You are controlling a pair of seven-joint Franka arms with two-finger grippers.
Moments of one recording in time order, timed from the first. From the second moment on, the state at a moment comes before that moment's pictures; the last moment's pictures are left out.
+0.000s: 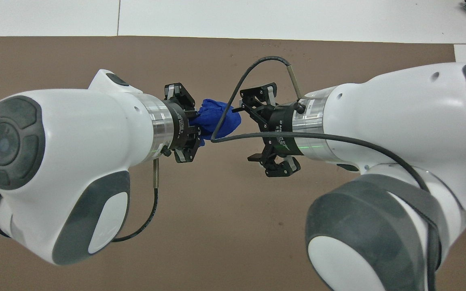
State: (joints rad) left arm -0.47 0.00 -0.11 -1.68 -0.18 2.11 -2.11; right arm 0.27 0.07 0.21 -1.59 0.43 2.02 1.54
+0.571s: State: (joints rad) left arm -0.47 -0.03 -0.12 -1.67 -0.18 2.07 -2.14; right arm 0.28 0.10 0.21 -1.59 0.43 2.16 1.54
